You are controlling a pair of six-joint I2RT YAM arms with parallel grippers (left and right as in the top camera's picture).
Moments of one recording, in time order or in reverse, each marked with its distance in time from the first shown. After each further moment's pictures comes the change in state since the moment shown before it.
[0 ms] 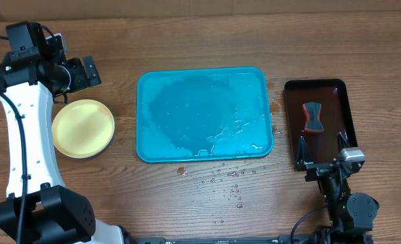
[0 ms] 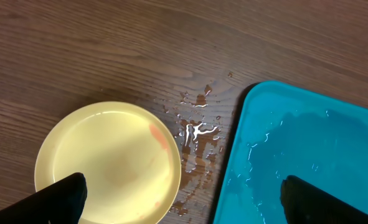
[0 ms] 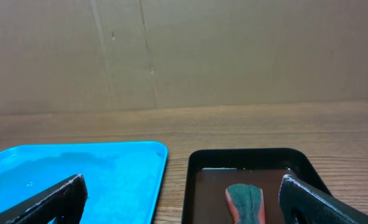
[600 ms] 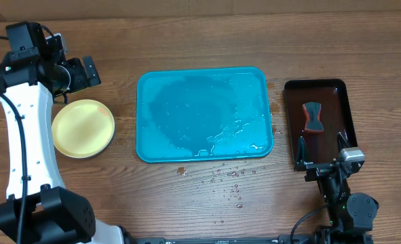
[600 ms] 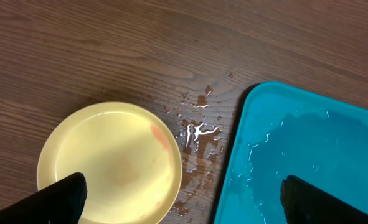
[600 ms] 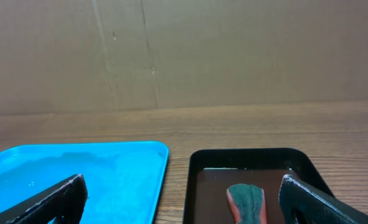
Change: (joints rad) left arm 0.000 -0.017 -0.001 0.001 -0.005 0.000; right arm 0.003 0.000 0.000 0.000 0.000 0.003
